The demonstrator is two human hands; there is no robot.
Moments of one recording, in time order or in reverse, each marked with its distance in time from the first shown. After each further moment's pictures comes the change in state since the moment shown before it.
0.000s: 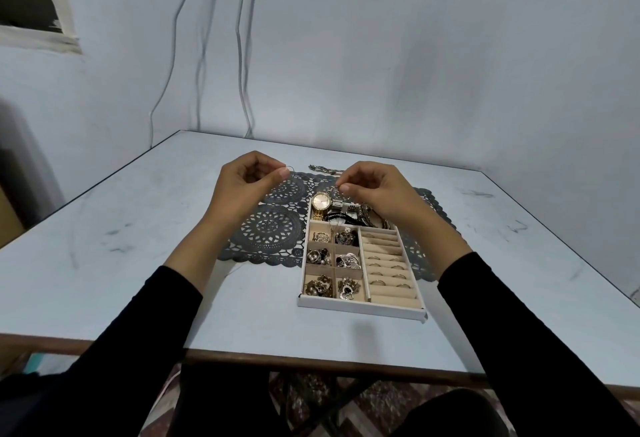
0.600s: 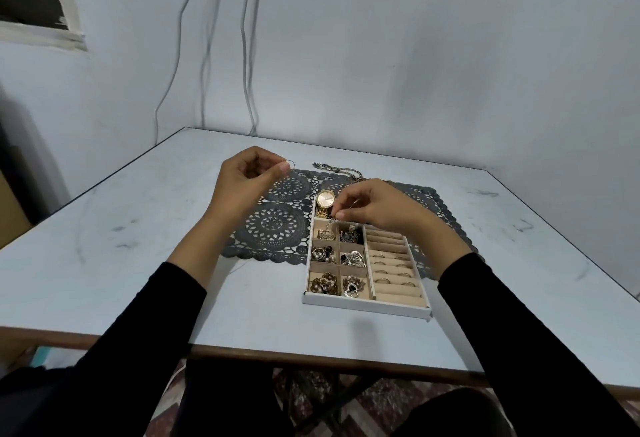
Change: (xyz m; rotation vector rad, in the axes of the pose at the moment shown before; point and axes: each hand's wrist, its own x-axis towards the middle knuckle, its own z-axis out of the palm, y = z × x) left_hand 0.000 0.003 0.000 -0.017 0.044 0.004; right_hand 0.004 0.007 0.008 -0.243 -0.264 0.078
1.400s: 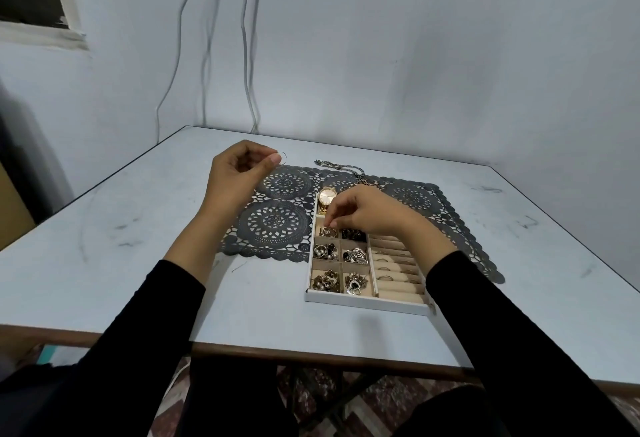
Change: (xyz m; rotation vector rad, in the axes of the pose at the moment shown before) left_hand 0.001 0.004 -0.004 -0.040 0.073 0.003; right_hand 0.010 -0.001 0.017 -0.093 -0.085 0.067
